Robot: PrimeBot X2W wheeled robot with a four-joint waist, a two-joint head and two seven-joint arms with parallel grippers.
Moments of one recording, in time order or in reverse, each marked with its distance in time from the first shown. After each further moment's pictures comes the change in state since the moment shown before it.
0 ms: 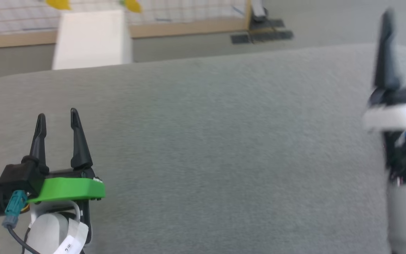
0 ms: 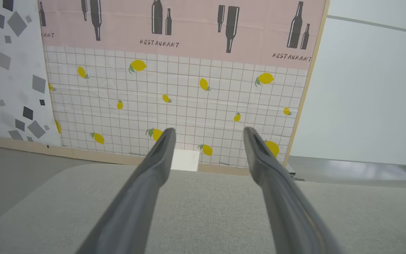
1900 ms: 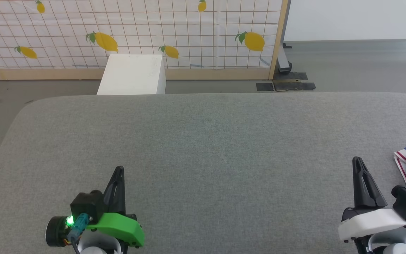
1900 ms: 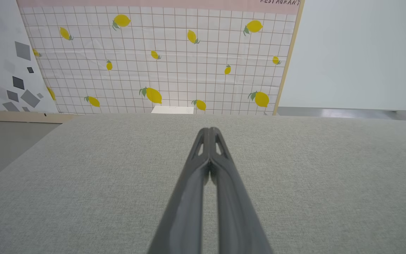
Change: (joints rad) left arm 0.106 -0.018 -0.167 0.222 0.046 -0.027 0.021; right arm 0.474 0.076 -0.027 0.123 -0.112 0.000 -0.053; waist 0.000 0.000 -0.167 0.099
